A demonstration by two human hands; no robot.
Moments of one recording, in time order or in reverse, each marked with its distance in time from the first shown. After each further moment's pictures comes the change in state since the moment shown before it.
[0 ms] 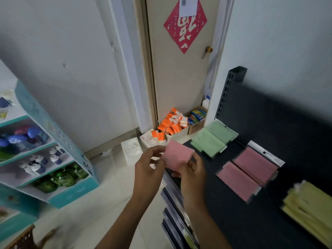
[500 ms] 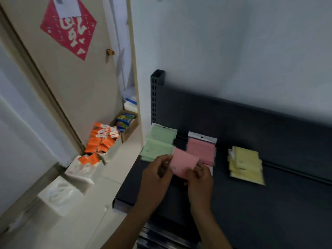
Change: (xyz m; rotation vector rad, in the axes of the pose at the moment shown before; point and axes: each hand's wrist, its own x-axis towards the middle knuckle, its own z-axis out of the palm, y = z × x) left_hand 0.048 0.000 0.099 -0.262 -0.750 0.164; right_hand 0.029 0.005 -0.071 -0.094 0.784 -0.115
